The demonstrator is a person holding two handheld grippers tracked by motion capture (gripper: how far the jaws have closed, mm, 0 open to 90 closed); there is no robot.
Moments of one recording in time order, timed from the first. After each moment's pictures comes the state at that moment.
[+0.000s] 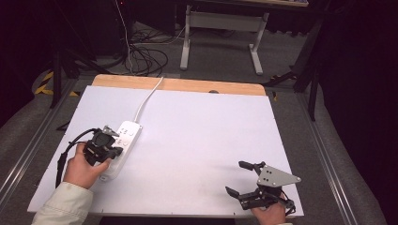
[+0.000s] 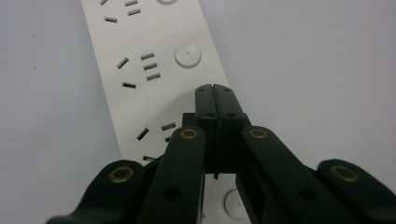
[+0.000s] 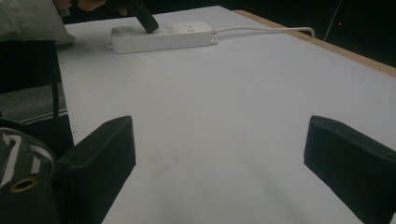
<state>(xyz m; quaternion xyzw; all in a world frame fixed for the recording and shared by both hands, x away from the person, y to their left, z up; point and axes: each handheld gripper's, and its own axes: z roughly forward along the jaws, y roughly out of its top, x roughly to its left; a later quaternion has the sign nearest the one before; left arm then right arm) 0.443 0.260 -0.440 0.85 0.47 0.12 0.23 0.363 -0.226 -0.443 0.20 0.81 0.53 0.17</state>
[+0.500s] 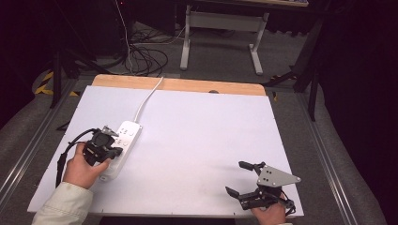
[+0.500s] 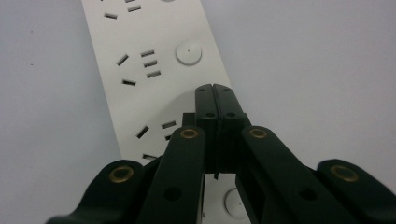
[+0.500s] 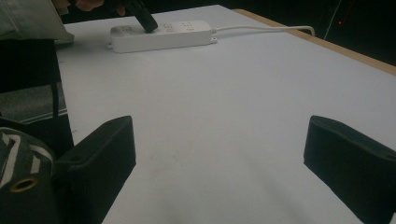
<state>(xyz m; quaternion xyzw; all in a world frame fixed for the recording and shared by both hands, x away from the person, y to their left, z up) 0.443 0.262 -0.441 0.84 0.47 0.12 0.23 0.363 -0.227 -0.444 0.21 0.81 0.53 0.17</state>
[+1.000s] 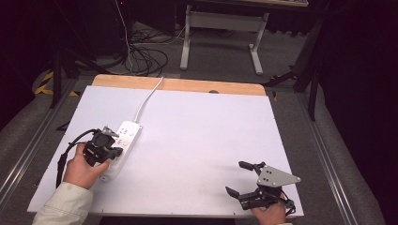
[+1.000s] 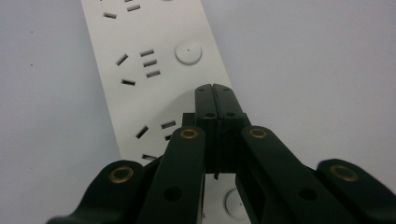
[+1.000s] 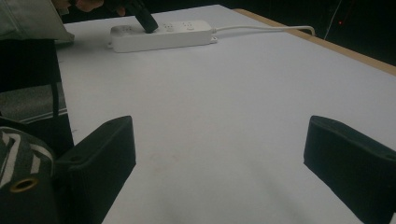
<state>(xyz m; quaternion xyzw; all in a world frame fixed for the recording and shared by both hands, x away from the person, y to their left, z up) 0.442 0.261 -0.442 0.85 0.46 0.12 0.23 0.363 -0.227 -0.444 0.20 0.81 0.53 0.17</state>
